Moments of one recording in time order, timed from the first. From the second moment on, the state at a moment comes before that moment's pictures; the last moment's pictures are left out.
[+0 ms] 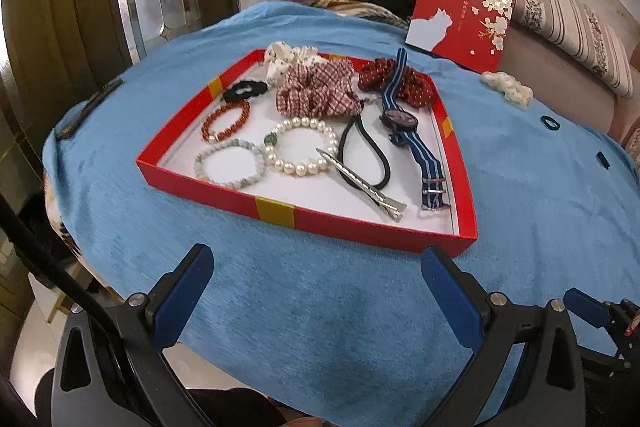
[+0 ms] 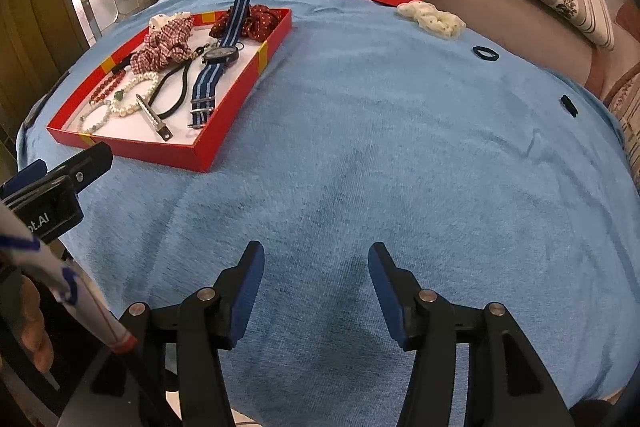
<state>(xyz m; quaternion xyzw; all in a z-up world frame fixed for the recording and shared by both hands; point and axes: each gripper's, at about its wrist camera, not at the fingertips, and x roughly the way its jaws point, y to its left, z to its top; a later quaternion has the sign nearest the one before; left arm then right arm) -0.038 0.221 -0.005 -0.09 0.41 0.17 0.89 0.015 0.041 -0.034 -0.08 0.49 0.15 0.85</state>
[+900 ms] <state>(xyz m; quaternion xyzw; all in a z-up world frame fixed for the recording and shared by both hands) -0.031 0.226 -0.020 -0.11 0.44 0.15 0.88 0.017 0.048 -0.040 -0.10 0.49 0.14 0.85</state>
